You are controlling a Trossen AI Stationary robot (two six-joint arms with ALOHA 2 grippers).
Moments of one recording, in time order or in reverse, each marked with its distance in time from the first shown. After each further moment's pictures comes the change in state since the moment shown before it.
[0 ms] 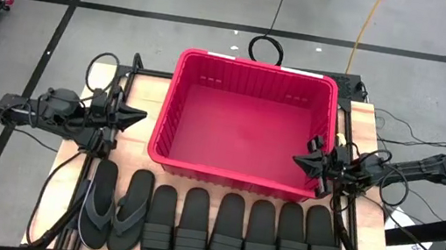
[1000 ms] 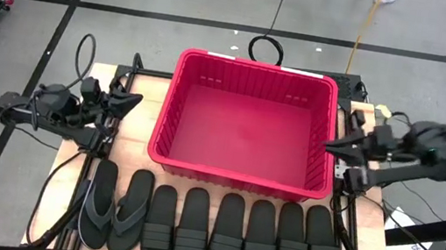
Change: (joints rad) left arm 0.000 0.077 0.000 0.336 -0.103 -0.084; right arm 0.002 0.136 0.984 -1.242 -0.102 -0.157
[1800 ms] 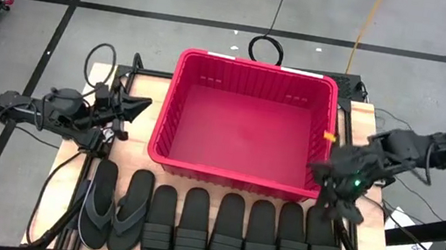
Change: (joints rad) left arm 0.000 0.034 0.000 -0.145 -0.091 0.080; right arm 0.196 0.509 0.371 -0.711 -0.558 0.627
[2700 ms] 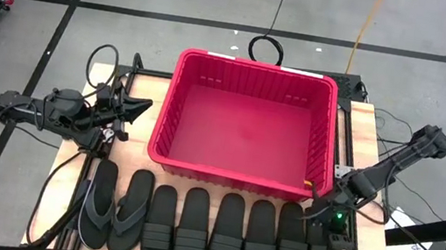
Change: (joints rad) left arm 0.000 0.001 0.000 -0.023 0.002 -0.034; right arm 0.281 -0.176 -0.842 0.561 -0.173 0.243
